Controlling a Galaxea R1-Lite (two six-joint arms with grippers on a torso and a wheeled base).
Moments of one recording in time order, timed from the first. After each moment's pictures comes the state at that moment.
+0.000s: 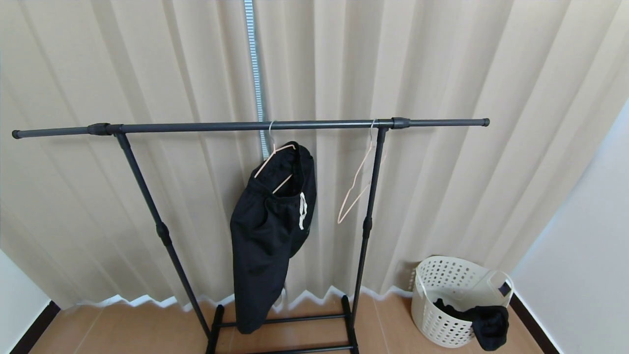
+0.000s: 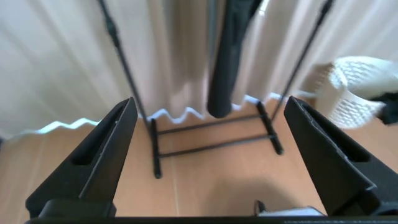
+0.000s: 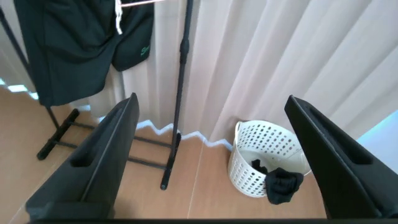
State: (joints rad) left arm -0.15 0.23 0.00 0.01 0.08 0.04; right arm 0.17 0.17 0.00 -0.09 0.00 -0.10
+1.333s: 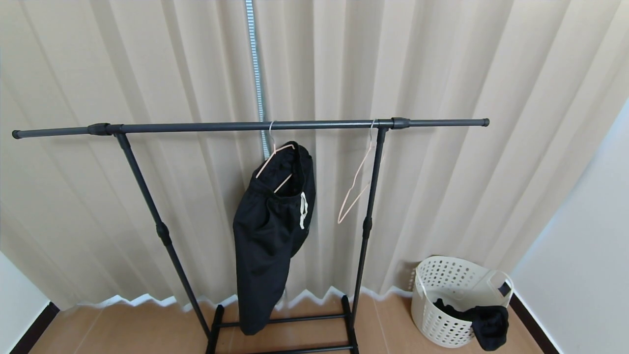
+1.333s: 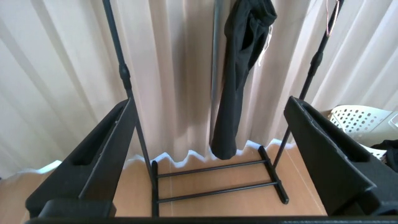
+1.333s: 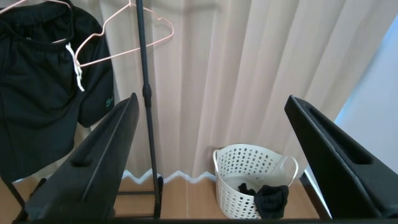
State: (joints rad) left arm -0.01 0.01 -0.01 0.02 -0.06 0.04; right arm 0.00 0.01 0.00 -0.09 -0.01 -0.01
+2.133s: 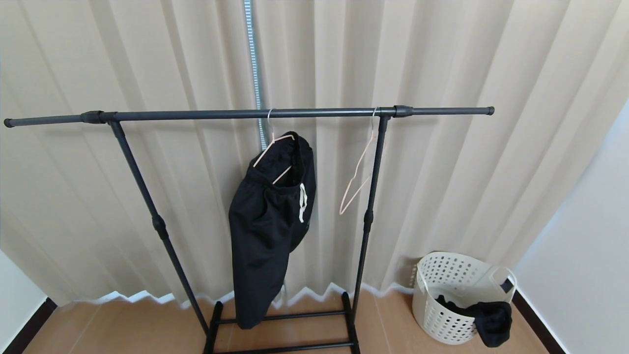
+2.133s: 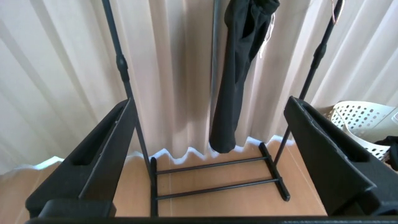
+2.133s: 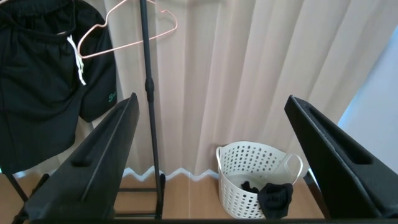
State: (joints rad) left arm -0.01 0.01 -0.01 0.02 -0.06 0.04; right arm 0.00 0.01 0.00 -0.09 0.00 0.00
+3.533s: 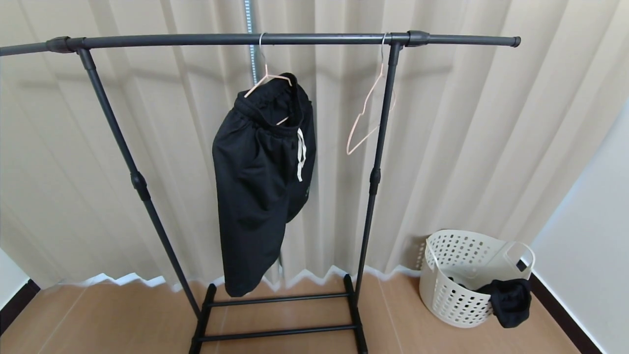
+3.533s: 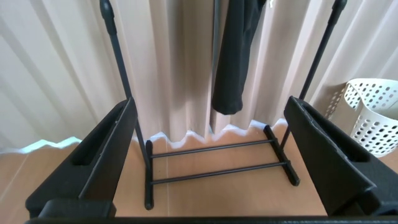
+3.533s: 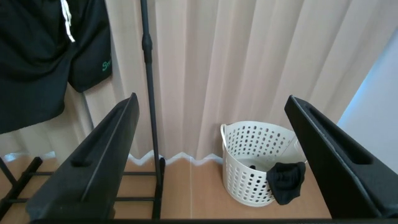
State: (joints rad) left arm -0.01 0.01 -0.01 0.02 -0.06 0.04; right arm 0.00 0.01 0.00 -0.09 0.00 0.00
